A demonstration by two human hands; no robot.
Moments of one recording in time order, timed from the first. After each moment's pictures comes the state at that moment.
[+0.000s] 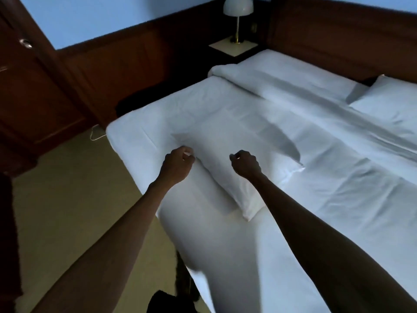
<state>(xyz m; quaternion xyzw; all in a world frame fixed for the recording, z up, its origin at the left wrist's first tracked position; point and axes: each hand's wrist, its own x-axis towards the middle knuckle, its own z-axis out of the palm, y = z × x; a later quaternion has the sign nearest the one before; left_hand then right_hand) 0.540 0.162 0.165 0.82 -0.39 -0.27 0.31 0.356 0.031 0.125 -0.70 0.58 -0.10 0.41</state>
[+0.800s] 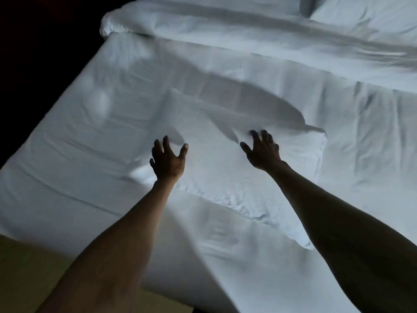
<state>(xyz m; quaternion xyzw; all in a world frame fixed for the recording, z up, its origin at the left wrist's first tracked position) 0.750 -0.208 -0.122 0.81 -0.51 -0.26 0.15 0.477 -0.217 -0.101 -0.61 0.75 -0.01 0.24</state>
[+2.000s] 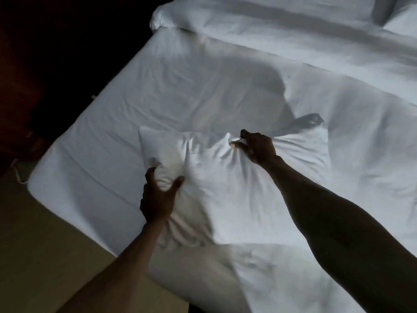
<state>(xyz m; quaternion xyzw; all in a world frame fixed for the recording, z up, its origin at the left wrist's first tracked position) 0.834 -0.145 -0.098 0.88 -0.34 -0.26 0.22 0.569 -0.334 -0.122 -0.79 0.57 -0.06 0.22</state>
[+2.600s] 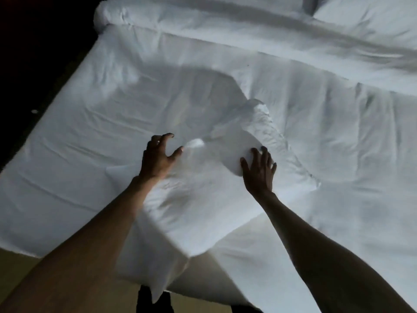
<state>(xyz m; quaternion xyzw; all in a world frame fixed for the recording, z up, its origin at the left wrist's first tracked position) 0.872 -0.258 -0.102 0.67 -0.66 -0.29 0.15 0.572 -0.180 -0.134 -0.54 0.82 -0.13 0.17</state>
